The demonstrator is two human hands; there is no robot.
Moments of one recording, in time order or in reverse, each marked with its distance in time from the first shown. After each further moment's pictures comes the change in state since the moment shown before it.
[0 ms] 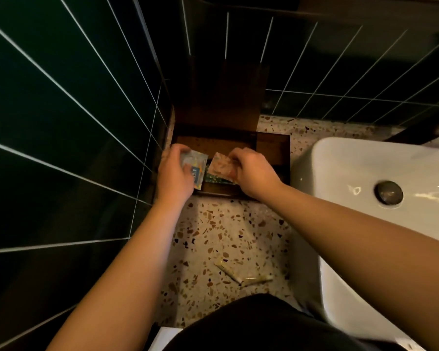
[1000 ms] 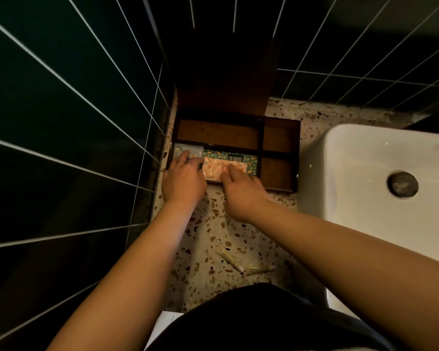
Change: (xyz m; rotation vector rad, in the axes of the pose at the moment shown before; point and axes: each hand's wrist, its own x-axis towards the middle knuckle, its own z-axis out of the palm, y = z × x) left_hand -0.015 -0.025 0.026 0.525 -0.205 -0.036; right_hand -0.024 0.001 0.065 -0.437 -0.413 0.037
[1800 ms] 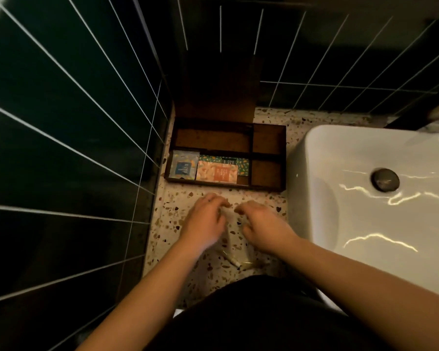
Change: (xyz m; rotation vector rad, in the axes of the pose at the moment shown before) left_hand -0.093 0.015 0.017 -0.215 -0.205 0.303; right_hand -0.087 0.036 0.037 0.322 0.171 -0.088
